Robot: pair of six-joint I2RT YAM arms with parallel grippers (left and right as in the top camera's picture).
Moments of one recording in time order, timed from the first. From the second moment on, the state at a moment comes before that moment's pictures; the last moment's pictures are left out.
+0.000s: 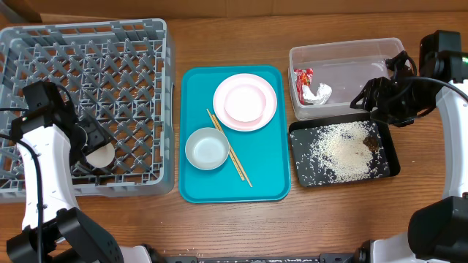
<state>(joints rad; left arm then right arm) 0.46 1.57 1.26 -1.02 -0.03 -0.15 -0.18 1.68 1.64 -1.40 -0.45 0.11</state>
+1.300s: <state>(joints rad) 0.46 1.69 1.35 -1.06 0.10 -0.15 -0.18 1.68 1.64 -1.41 -0.45 0.11</state>
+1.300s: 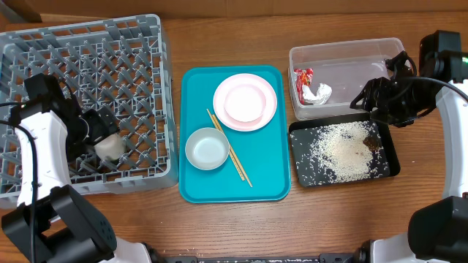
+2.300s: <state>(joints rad) -0.15 1.69 1.37 -1.13 0.15 -0.17 -0.18 1.68 1.64 -1.42 -0.45 0.10</state>
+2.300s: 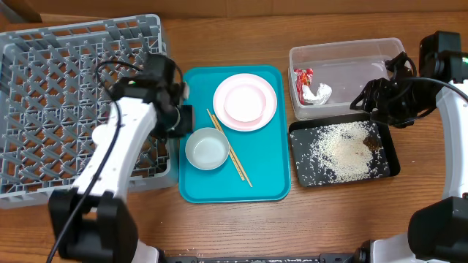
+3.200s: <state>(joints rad) -0.16 1.75 1.37 -1.37 -0.04 -0.24 -0.18 1.68 1.64 -1.42 -0.45 0.10</state>
